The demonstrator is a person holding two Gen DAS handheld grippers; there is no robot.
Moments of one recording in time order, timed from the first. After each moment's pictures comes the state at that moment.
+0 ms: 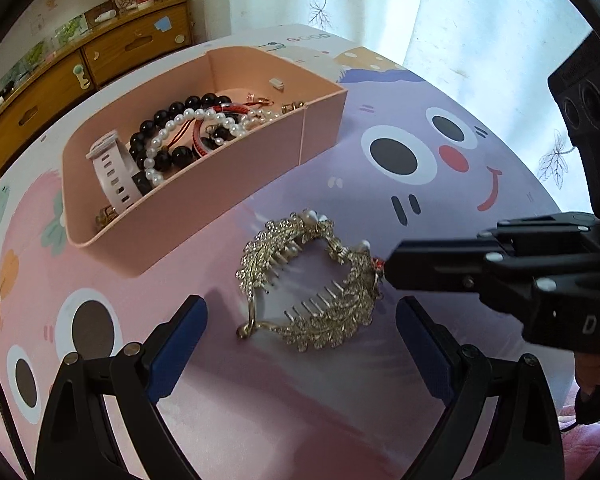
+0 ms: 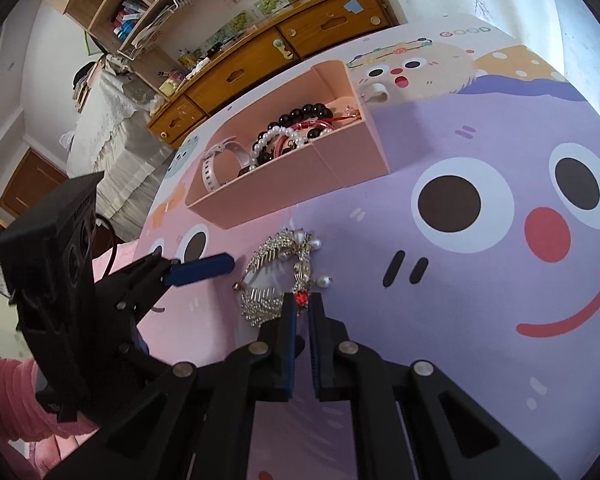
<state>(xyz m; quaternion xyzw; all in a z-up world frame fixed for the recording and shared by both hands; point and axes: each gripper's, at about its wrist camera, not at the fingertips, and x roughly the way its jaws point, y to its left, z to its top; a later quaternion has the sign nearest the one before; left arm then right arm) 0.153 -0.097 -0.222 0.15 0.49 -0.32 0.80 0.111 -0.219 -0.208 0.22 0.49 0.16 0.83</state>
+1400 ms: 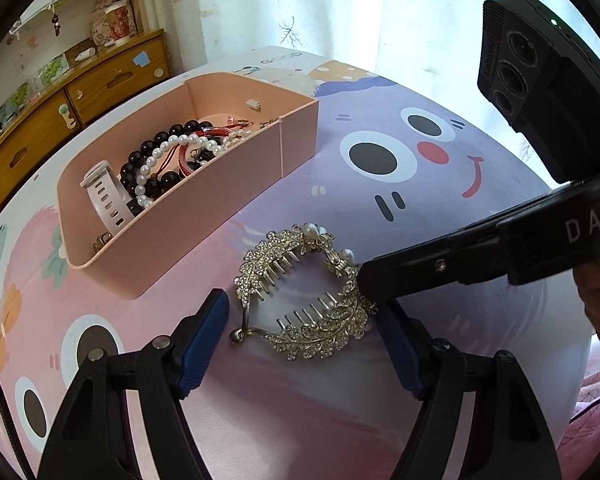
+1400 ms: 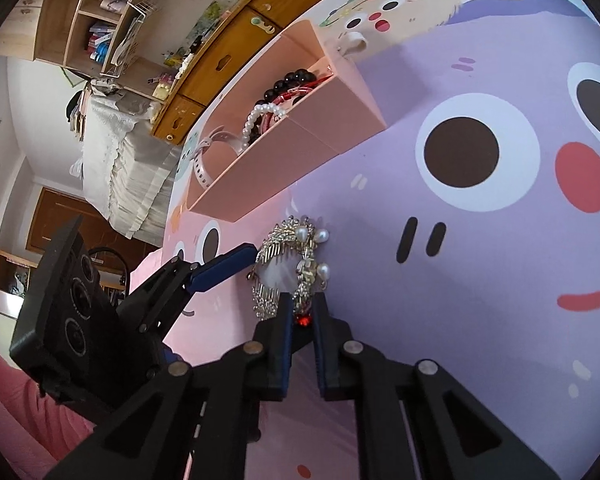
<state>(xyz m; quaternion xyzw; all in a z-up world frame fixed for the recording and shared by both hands) 0.139 -0.089 -0.222 0.18 0.44 -0.36 0.80 0.128 -0.227 -0.231 0.32 0.53 0.18 0.76</state>
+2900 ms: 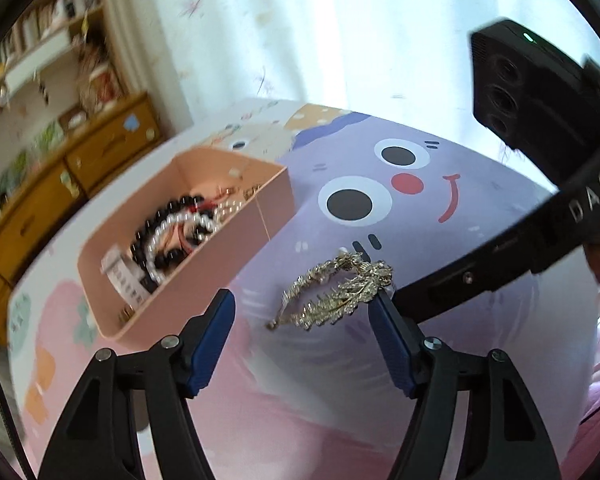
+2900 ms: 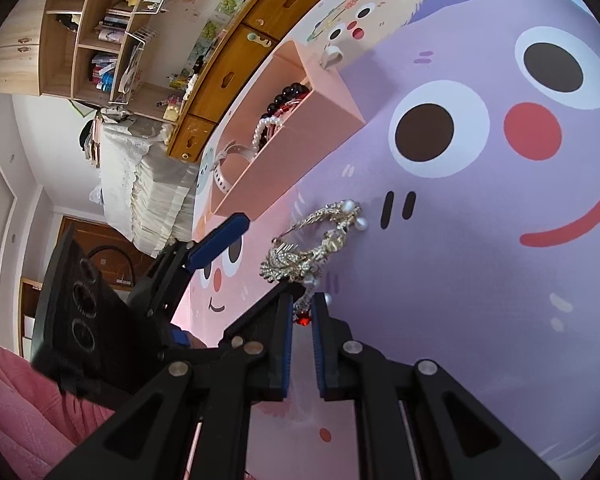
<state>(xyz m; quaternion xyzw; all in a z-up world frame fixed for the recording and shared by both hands) 0.123 -0.105 -0.193 0.24 0.34 -0.39 0.82 0.099 -0.253 -0.223 0.39 0.51 0.18 0.74</state>
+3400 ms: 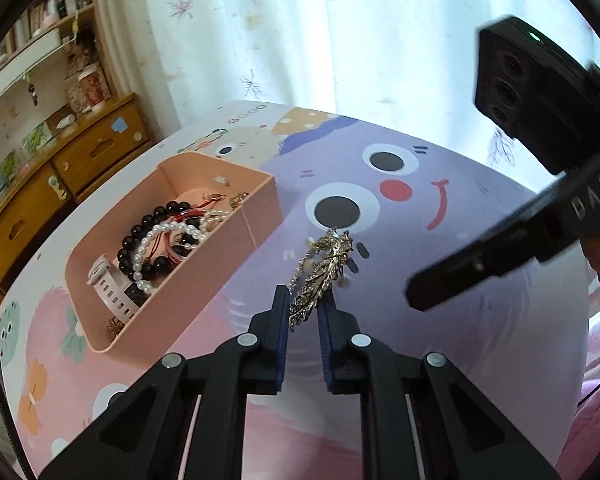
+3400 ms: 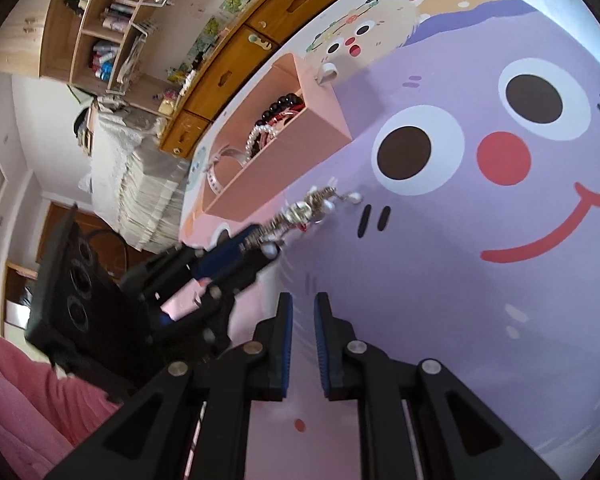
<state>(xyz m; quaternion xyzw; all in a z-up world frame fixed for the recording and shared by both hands) 0.132 -0.112 -0.193 0.22 0.36 -0.40 0.81 0.095 -0.265 -0.211 0.34 0.52 0.17 0.76</state>
